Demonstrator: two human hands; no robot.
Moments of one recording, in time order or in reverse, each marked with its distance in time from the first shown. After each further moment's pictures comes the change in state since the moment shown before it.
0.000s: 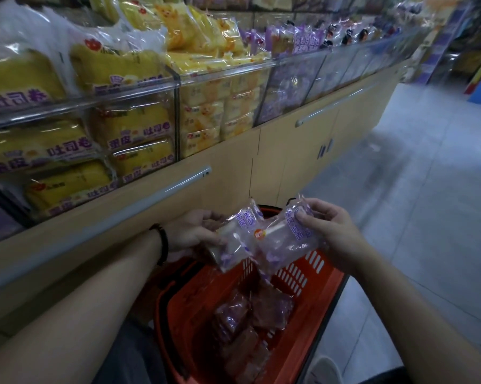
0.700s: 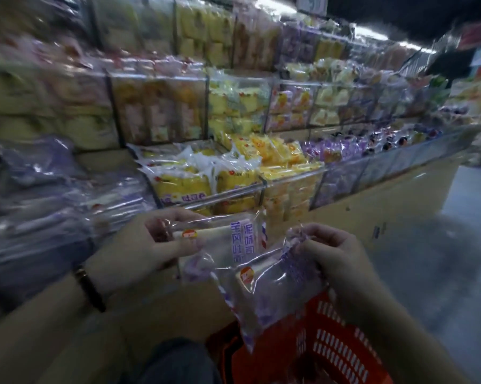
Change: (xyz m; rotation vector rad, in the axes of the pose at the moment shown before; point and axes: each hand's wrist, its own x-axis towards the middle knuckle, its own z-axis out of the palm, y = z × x) left_hand -0.291 0.115 -0.025 0.398 0.599 0.574; right_hand -0.091 -0.139 0.173 0.018 -0.153 -0.225
